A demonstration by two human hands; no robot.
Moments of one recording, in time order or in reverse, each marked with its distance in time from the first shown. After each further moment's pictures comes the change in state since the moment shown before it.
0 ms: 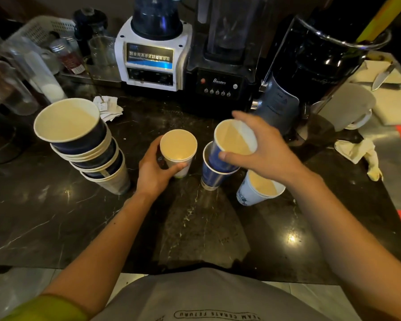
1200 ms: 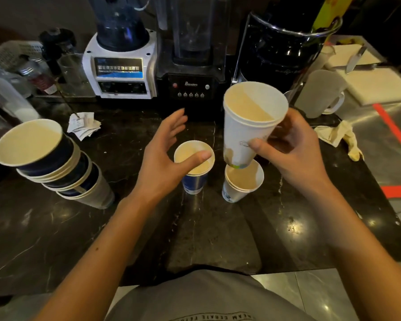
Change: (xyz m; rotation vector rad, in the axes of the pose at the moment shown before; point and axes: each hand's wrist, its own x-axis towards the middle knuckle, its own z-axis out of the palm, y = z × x) left_hand -0.033 0.125 0.019 -0.040 -0.190 0.328; right_hand -0.061 0.029 -0.040 0.470 0.403 -0.004
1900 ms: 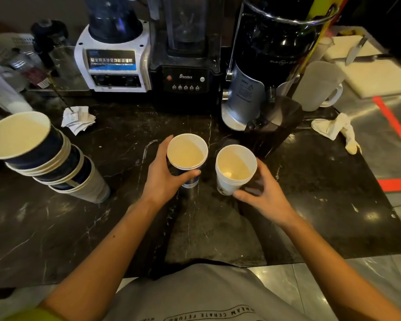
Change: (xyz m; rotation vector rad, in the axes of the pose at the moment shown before) left_hand -0.015 -0.065 0.033 0.109 0.001 -0.240; right_hand -0.064 0.116 0.019 0.025 -0.255 0.387
